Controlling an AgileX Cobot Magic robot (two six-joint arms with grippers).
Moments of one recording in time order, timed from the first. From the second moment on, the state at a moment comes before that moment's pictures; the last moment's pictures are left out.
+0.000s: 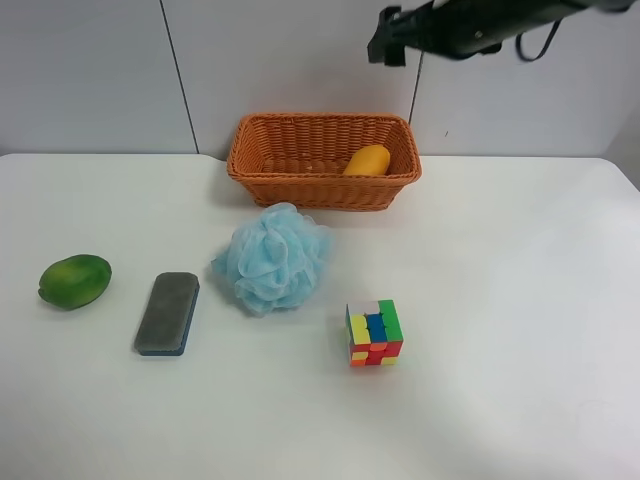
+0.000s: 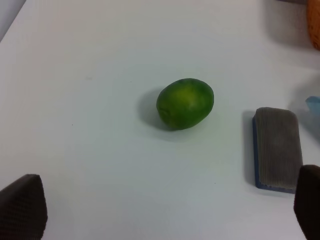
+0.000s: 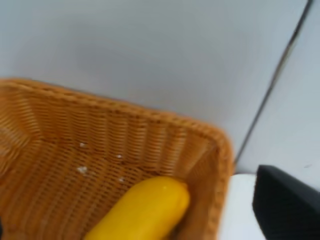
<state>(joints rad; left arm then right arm) 0.09 -0.01 -0.51 0.02 1.06 -0.11 0.28 1.68 -1.35 0.27 0.25 -0.24</state>
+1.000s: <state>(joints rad) 0.09 -0.01 -0.51 0.02 1.06 -0.11 0.28 0.60 -0.97 -0.06 1.22 -0.06</state>
